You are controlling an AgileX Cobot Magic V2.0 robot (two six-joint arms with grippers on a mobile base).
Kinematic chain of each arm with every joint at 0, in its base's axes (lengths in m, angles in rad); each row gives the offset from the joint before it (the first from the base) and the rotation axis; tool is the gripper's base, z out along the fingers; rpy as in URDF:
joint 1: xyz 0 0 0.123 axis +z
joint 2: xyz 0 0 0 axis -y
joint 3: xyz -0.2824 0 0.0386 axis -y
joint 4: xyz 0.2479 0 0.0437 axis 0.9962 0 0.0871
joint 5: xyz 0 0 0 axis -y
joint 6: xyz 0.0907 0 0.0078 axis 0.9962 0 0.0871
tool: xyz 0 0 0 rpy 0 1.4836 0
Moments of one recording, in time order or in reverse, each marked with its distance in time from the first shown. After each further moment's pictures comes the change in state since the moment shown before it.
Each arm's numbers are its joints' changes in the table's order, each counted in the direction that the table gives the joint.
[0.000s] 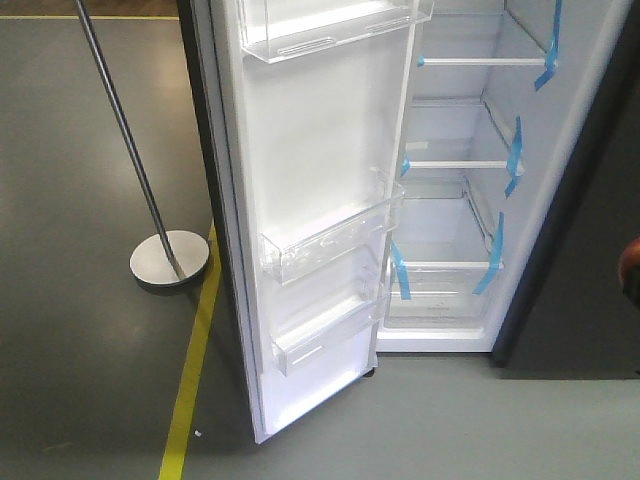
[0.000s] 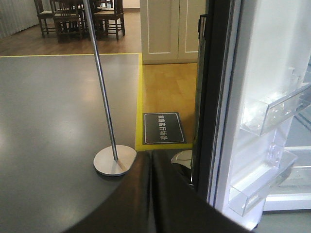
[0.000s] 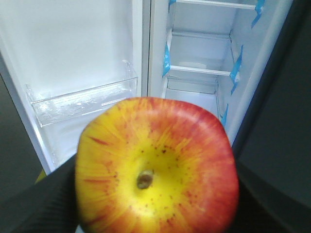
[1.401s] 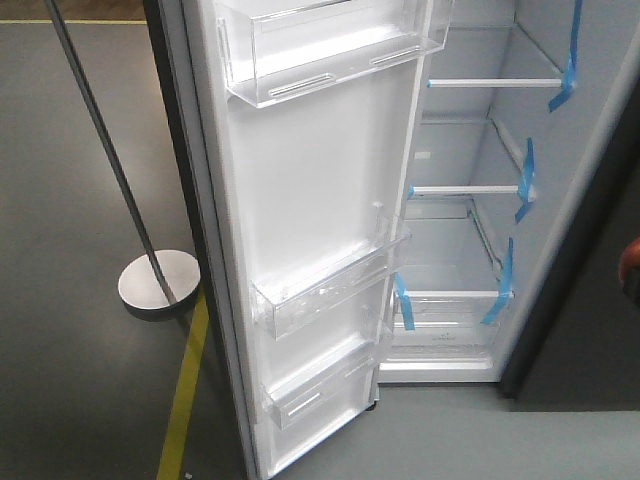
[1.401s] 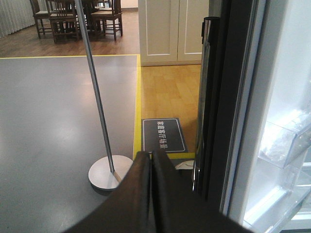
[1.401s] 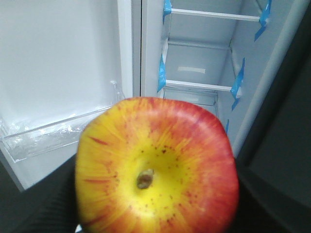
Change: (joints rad) left arm 0.000 0.000 0.000 0.000 0.000 0.000; right arm 0.000 0.000 0.000 0.000 0.000 0.000
